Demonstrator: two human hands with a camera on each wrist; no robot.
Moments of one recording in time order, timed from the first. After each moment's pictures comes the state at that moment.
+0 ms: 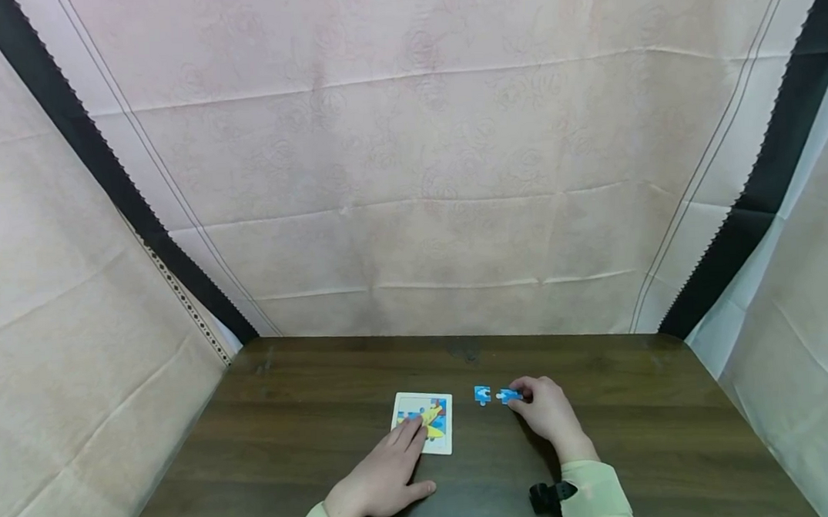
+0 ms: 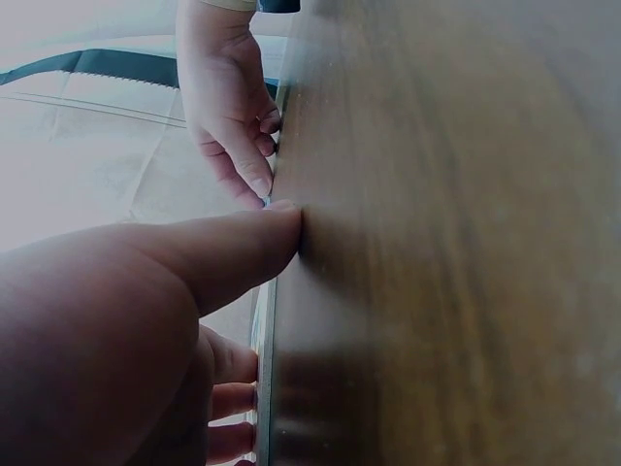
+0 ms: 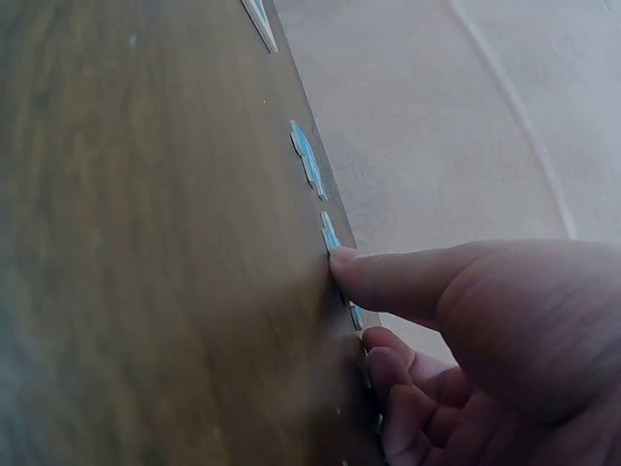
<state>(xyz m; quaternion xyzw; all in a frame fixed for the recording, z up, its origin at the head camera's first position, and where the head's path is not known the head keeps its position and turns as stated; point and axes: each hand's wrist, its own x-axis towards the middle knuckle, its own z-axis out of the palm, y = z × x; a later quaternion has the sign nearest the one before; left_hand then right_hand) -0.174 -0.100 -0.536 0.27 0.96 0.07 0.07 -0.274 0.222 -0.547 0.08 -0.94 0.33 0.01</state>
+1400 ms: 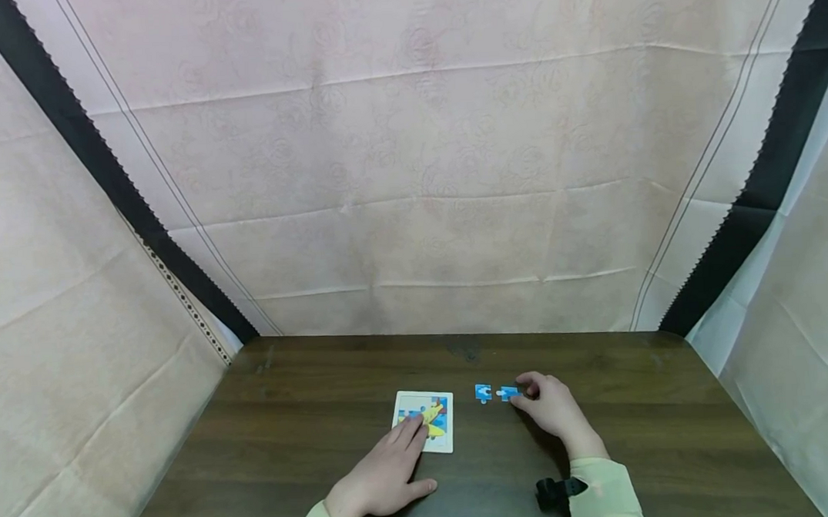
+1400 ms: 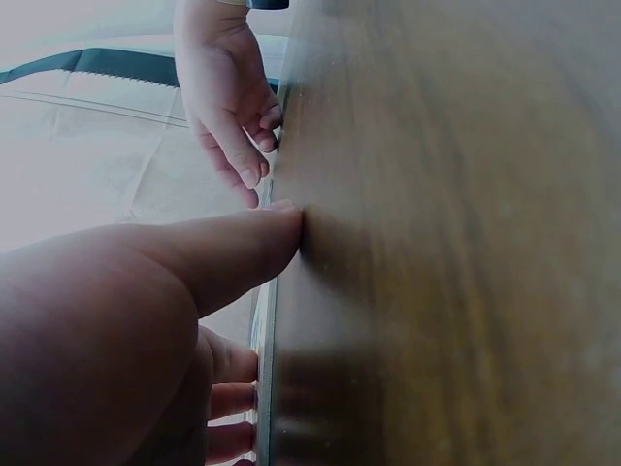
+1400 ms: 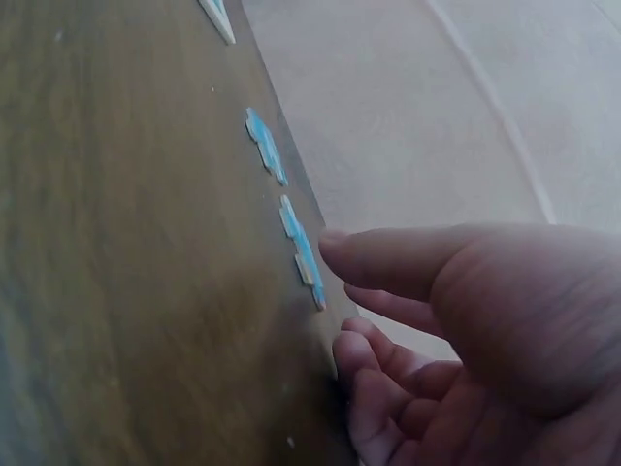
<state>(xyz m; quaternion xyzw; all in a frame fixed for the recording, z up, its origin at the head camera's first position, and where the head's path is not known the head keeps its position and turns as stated) -0.173 -0.098 -0.532 0.25 0.96 0.08 0.08 -0.273 0.228 -0.540 0.07 -0.93 0.36 -0.01</state>
